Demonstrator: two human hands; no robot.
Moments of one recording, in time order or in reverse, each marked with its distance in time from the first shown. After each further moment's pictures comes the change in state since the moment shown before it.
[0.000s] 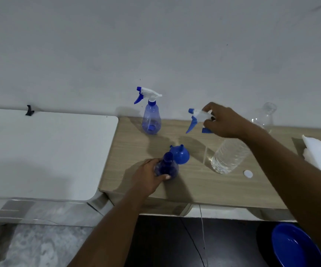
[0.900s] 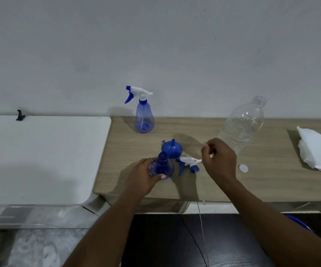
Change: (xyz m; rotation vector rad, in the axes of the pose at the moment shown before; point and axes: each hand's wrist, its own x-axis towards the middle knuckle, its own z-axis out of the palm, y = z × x) left_hand -0.002 0.002 0.005 0.009 0.019 0.001; right_hand -0.062 0.058 0.124 0.171 0.678 0.042
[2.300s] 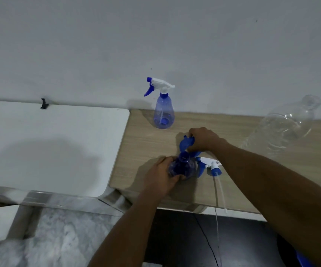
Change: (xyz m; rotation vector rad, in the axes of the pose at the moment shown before) left_hand 0.001 0.008 0.003 0.041 0.010 -0.002; right_hand 0.100 -0.005 0.135 -0.399 -1.009 -0.095
